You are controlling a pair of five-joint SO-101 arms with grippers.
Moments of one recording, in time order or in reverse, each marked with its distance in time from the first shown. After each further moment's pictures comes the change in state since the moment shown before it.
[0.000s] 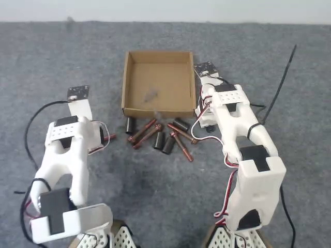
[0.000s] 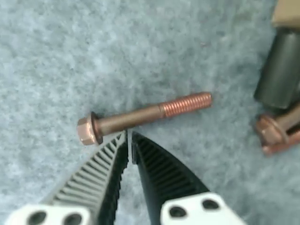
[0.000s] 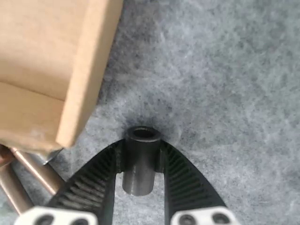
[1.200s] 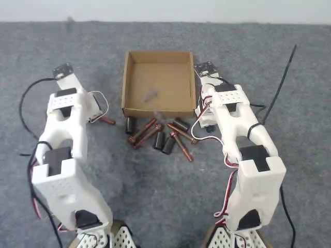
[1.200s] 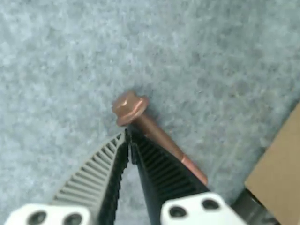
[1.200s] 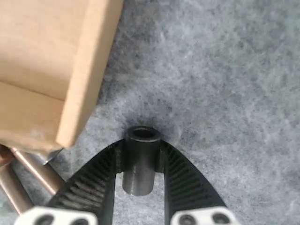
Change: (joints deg) left arm -0.2 27.5 -32.0 0.4 18.5; right arm 0.0 0.0 0.0 0.0 0.0
